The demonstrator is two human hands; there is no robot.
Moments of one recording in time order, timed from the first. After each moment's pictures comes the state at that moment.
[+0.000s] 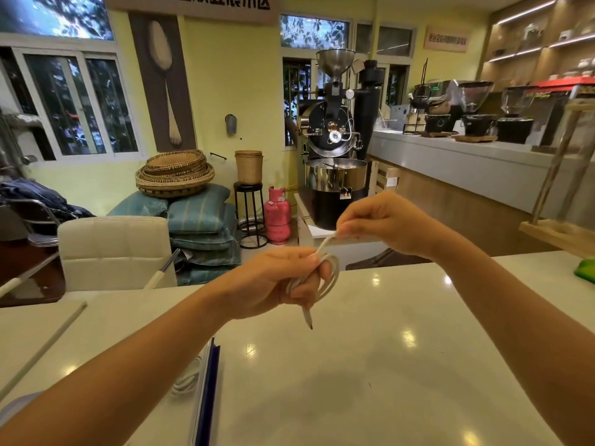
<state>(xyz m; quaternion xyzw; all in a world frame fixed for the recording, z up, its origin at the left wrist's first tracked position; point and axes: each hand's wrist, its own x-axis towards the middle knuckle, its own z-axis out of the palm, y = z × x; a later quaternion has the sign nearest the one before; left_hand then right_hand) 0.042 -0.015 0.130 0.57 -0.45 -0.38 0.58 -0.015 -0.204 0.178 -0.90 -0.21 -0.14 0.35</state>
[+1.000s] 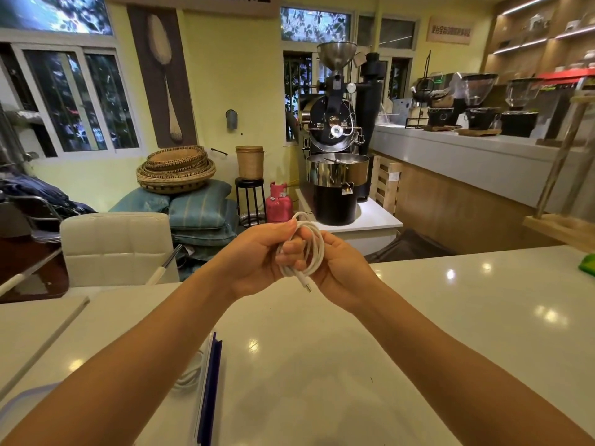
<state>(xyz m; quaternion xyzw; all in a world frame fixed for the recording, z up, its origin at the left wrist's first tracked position) 0.057 -0.021 0.137 0.50 -0.32 -0.36 0.72 0.022 -0.151 0.099 -0.49 -0.06 -0.03 0.87</state>
